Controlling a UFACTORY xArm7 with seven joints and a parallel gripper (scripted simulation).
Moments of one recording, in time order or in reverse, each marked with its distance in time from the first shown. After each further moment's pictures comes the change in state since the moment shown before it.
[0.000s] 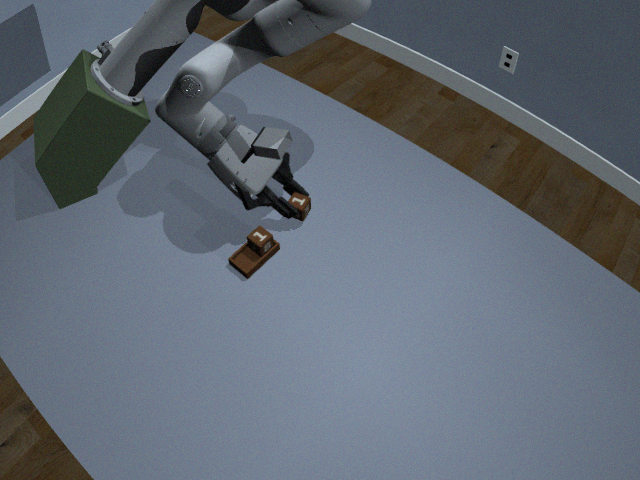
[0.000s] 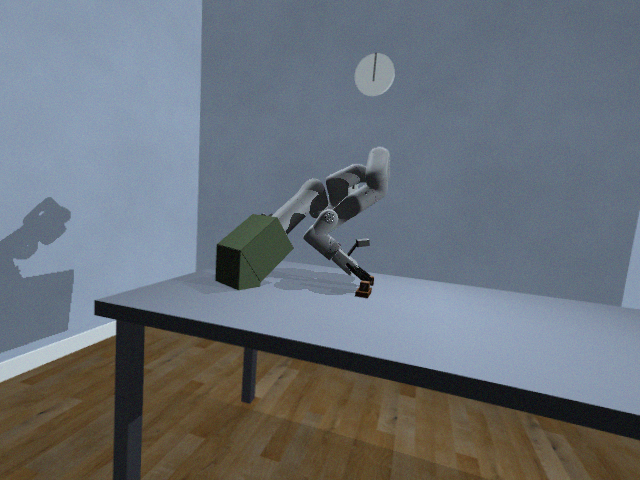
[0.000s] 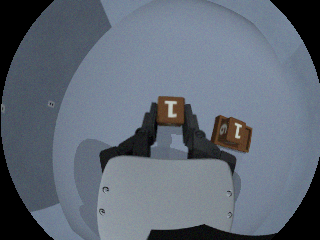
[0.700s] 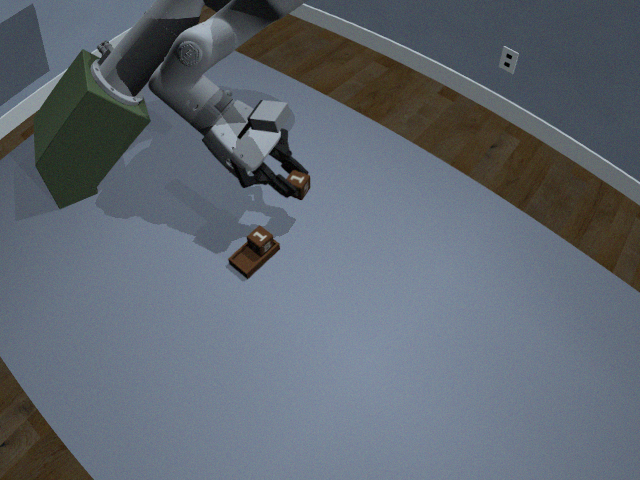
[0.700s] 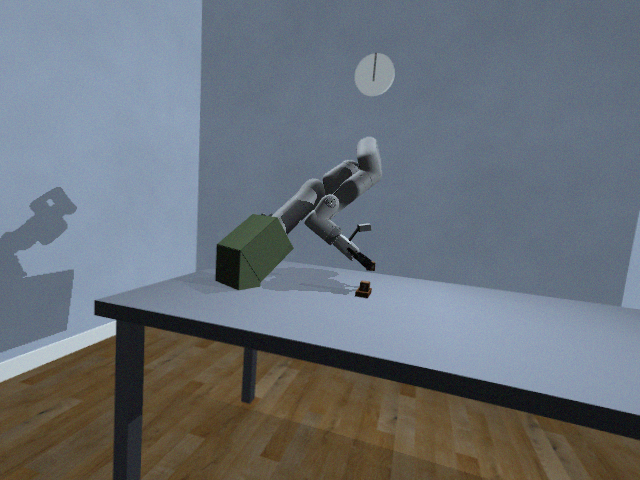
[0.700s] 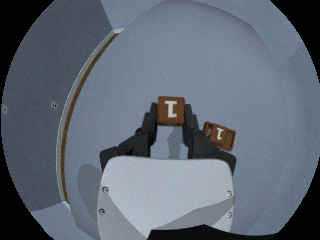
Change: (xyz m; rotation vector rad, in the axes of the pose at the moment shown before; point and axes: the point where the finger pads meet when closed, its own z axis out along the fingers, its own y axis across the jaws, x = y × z) arm 0.047 0.000 -0.033 0.000 0.000 0.000
